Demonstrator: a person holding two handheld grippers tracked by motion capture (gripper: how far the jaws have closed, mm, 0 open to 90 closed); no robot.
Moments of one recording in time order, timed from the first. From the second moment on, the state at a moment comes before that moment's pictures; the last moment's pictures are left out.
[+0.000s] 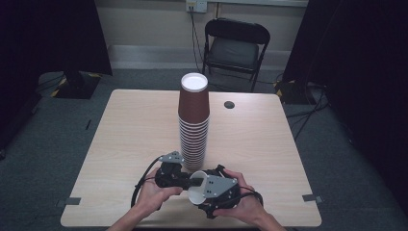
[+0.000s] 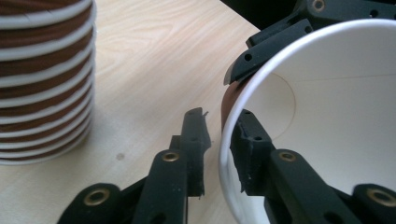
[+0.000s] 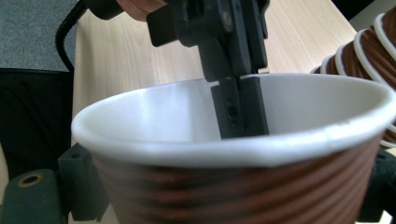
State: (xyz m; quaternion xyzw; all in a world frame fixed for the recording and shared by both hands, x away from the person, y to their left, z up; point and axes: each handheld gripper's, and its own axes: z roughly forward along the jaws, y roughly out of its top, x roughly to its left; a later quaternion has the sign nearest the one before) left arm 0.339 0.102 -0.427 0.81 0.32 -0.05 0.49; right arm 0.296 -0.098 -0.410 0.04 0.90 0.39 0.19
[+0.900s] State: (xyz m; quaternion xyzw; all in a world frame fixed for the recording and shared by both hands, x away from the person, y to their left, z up) left arm 0.322 0.118 -0.419 0.77 0.31 0.07 0.56; right arm 0.309 -0.119 -0.406 0.11 0.88 0.44 0.17
